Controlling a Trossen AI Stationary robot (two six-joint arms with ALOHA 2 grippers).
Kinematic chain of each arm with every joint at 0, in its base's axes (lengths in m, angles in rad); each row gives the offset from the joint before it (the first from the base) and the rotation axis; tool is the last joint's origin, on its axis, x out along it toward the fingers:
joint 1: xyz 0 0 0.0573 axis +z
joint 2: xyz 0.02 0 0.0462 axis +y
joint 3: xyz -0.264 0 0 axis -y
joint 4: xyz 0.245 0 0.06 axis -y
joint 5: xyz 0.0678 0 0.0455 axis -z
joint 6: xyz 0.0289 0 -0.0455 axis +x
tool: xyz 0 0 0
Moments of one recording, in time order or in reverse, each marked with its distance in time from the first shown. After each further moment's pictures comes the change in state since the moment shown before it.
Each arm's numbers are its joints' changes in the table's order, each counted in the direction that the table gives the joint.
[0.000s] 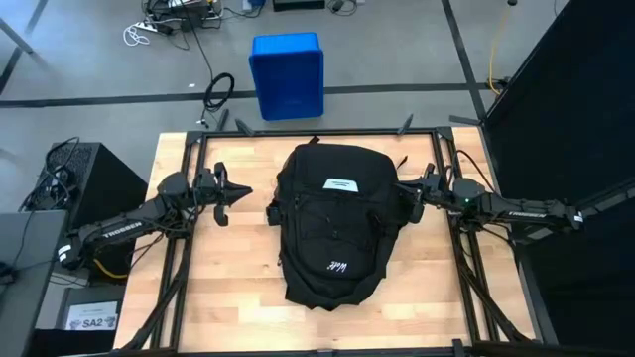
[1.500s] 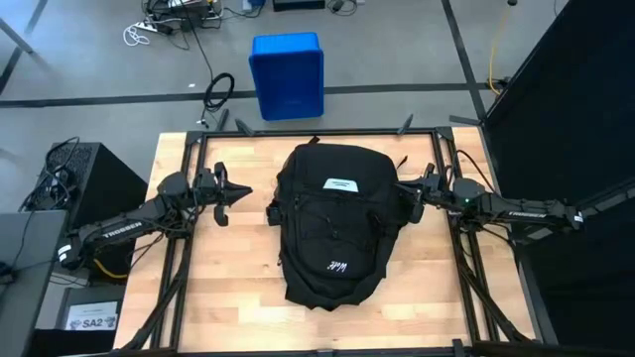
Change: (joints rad) left arm 0.000 0.000 0.000 0.000 0.000 0.000; right arm 0.000 0.000 0.000 0.000 0.000 0.000
